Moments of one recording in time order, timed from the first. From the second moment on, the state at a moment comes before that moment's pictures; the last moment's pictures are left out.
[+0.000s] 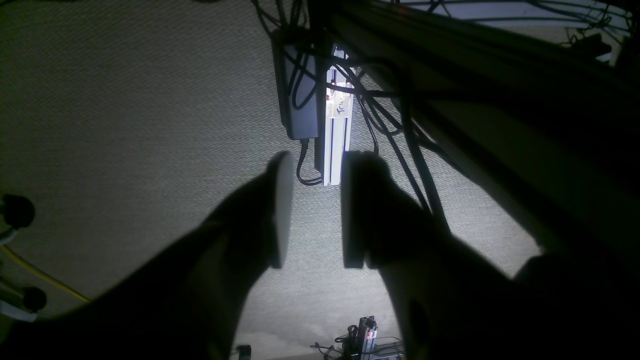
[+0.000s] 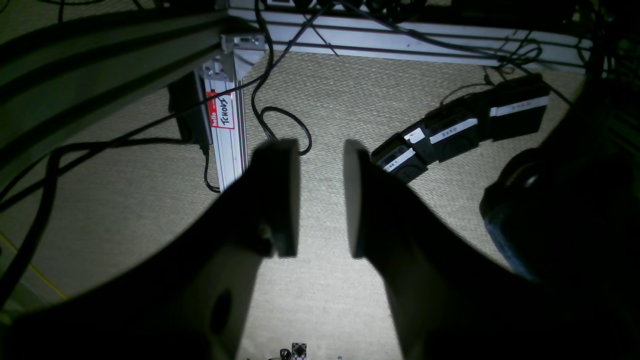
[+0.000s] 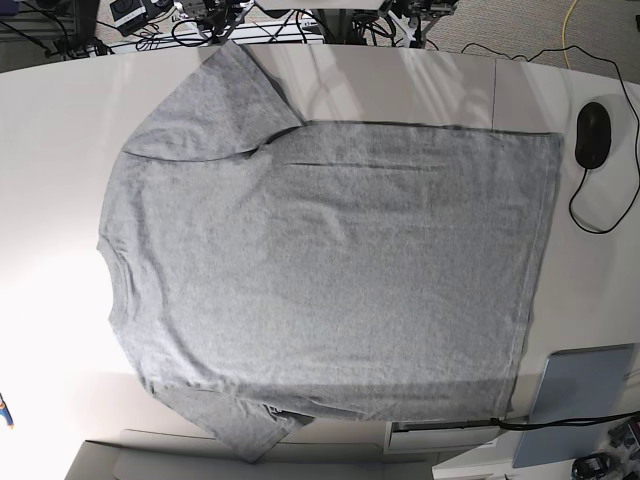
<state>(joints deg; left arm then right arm) 6.0 1.7 -18.1 10.8 15.3 -11.8 1.5 -8.6 5.7 4.3 15.8 -8.9 8.3 0.6</state>
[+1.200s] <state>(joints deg) 12.9 1.7 -15.6 23.1 14.5 -12.0 4.4 -10.2 8.4 4.3 17.4 -8.9 8.5 -3.9</state>
